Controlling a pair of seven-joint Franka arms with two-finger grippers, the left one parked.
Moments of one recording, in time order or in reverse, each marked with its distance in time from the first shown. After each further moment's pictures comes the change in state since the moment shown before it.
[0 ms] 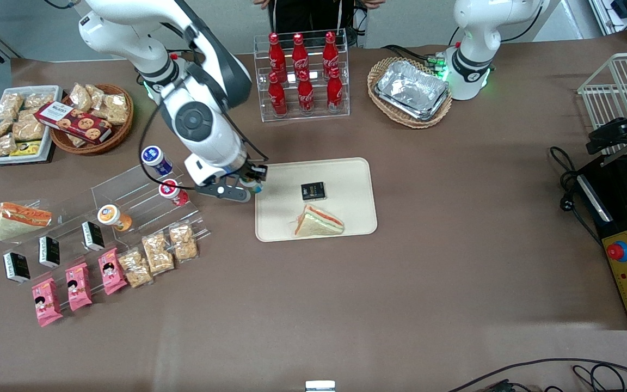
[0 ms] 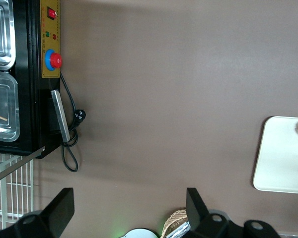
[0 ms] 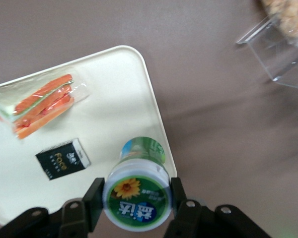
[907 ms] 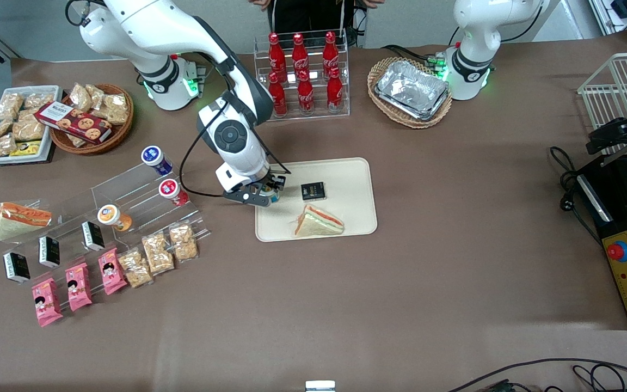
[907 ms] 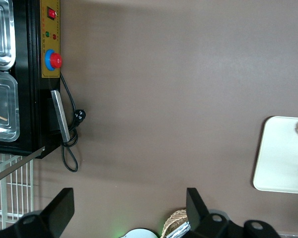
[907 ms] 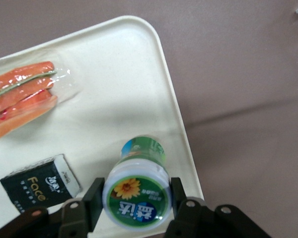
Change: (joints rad) arm 0.077 0.140 0.000 -0.098 0.000 0.280 0.057
